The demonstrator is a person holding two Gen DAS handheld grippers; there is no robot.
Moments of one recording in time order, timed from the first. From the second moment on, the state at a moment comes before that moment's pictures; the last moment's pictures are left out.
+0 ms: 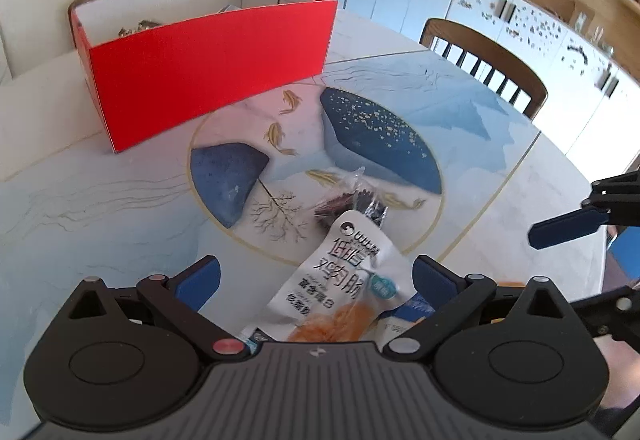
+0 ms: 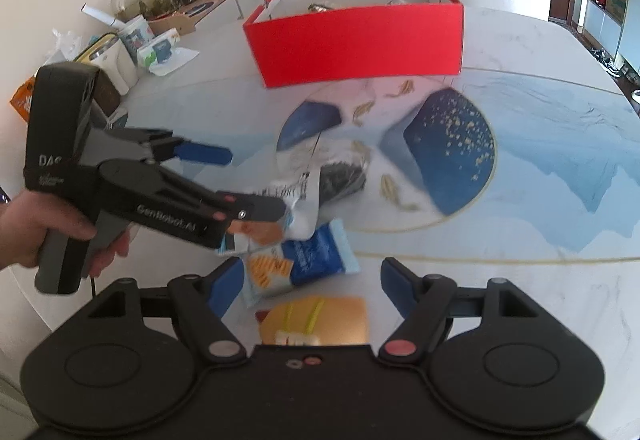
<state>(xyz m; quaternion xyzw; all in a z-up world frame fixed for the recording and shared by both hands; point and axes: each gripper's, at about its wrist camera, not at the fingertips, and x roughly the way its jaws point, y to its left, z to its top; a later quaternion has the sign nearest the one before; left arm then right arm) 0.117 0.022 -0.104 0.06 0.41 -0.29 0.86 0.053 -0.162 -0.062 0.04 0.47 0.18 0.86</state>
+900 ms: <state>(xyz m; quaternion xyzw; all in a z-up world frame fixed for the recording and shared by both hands) 0.123 0.011 -0.129 0.09 0.43 -0.32 0.84 0.036 -0.146 -0.097 -0.03 0.50 0.16 0.85</state>
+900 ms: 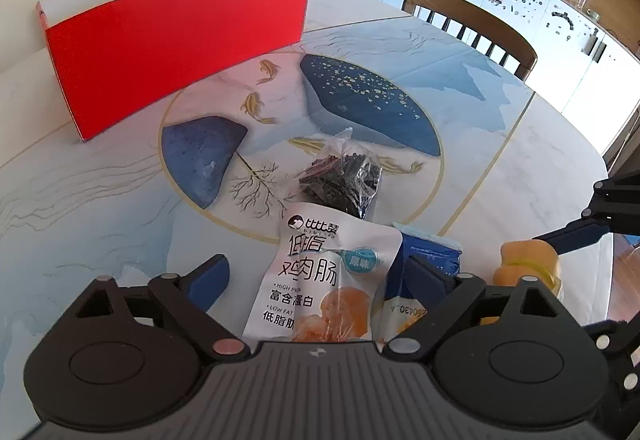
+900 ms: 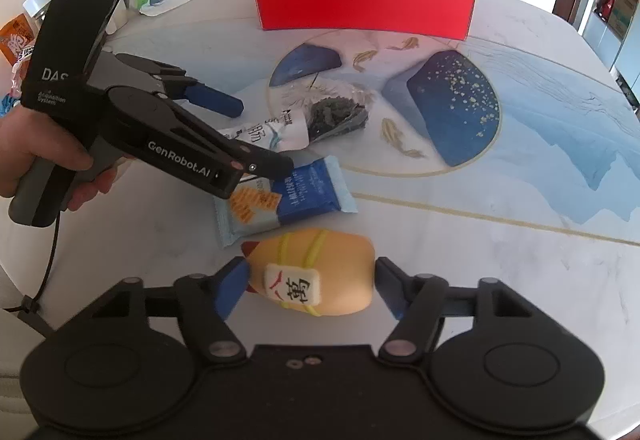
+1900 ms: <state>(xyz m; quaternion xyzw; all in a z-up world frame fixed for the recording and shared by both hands) 0.124 0.027 -0.116 0.03 0.42 -0.30 0.86 0.057 -0.170 -0.080 -0.02 0.48 0.14 0.86</state>
